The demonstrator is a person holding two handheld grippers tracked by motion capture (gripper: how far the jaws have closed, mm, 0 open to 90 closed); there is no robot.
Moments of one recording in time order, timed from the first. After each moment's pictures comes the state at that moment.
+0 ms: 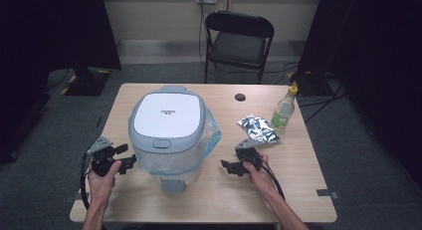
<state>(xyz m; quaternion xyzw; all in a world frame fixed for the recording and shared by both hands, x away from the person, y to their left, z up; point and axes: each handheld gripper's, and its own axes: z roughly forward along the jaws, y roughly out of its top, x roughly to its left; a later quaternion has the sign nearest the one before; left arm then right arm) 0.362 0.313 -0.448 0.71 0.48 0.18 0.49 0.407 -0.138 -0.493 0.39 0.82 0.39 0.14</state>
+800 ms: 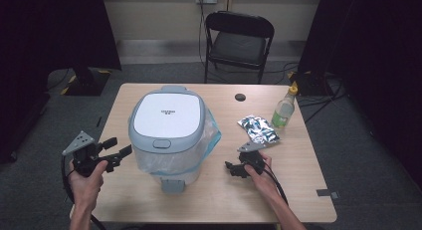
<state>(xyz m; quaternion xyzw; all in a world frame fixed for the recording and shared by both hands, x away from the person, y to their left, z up) 0.334 0.324 -0.391 0.69 0.46 0.21 0.53 0.403 -0.145 -0.500 0.39 0.82 0.37 0.18</state>
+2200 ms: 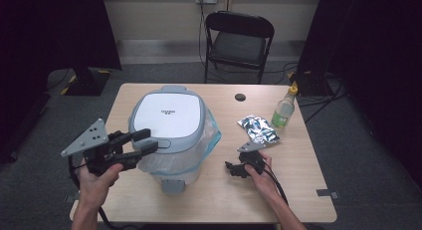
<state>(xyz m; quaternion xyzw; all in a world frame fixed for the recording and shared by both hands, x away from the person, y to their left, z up) 0.301 0.237 -0.296 0.74 0.24 0.17 0.60 0.403 -0.145 -0.500 0.39 0.82 0.37 0.18</state>
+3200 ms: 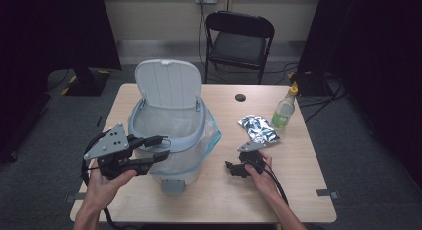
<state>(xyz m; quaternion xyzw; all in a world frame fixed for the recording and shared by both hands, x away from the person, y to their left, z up) 0.297 0.217 -0.291 0.79 0.21 0.18 0.55 0.403 -0.145 -0.500 0.39 0.82 0.37 0.18</state>
